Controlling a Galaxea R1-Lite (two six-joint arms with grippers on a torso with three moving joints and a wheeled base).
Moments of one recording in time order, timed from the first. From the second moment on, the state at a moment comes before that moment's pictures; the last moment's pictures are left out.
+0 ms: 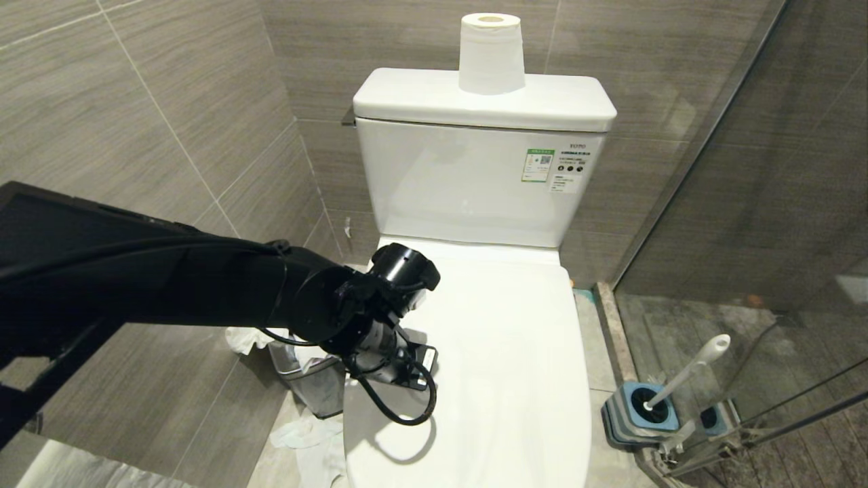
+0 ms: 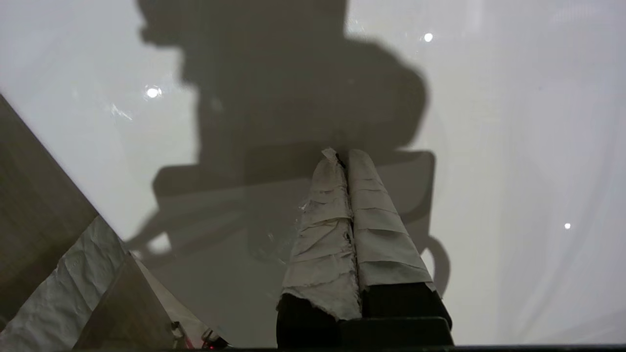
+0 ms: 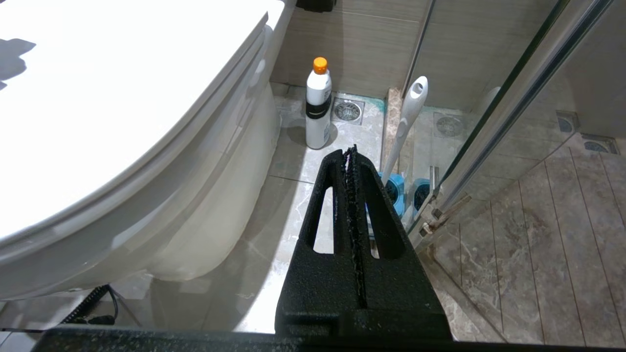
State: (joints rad) left arm -0.70 2.04 -1.41 0.43 0.10 -0.32; right arm 0.00 0.00 0.00 0.00 0.01 0.01
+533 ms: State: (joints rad) left arm -0.71 2.08 -1.39 0.40 0.10 -0.37; right arm 0.00 0.00 0.00 0.00 0.01 0.01
